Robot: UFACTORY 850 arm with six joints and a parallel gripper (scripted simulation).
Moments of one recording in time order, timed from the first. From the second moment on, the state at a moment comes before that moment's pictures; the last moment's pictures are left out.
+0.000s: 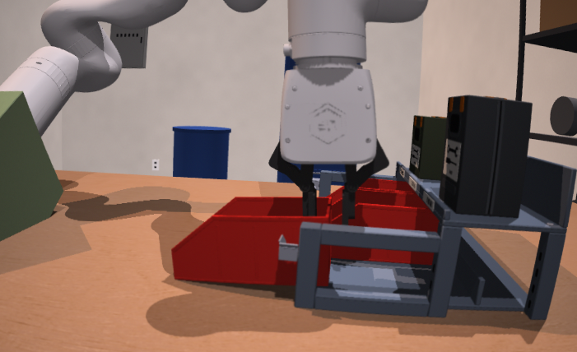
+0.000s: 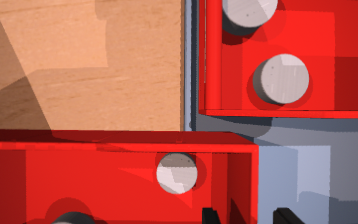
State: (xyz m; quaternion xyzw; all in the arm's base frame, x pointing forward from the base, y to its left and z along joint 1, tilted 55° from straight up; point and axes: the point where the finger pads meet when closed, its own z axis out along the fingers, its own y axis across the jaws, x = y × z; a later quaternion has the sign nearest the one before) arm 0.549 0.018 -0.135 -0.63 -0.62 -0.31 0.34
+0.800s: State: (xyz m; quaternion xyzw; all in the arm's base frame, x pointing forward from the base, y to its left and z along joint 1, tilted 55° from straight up) arm 0.552 -0.003 -0.120 -0.63 -0.62 -0.31 0.34
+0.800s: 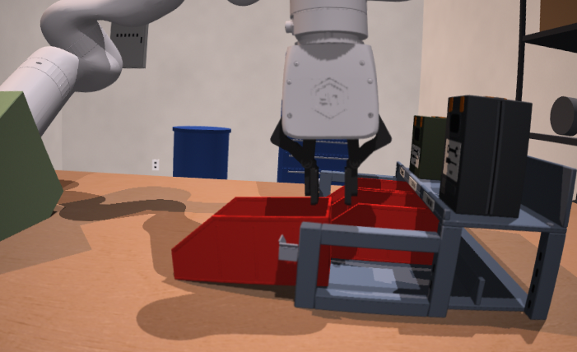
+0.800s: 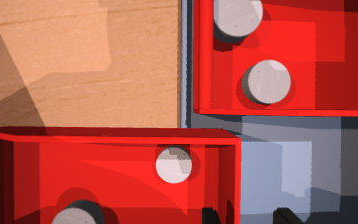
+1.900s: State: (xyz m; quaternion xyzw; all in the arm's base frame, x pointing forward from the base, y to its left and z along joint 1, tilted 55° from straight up) arm 0.556 -0.042 -0.093 -0.63 -0.62 -0.31 0.34
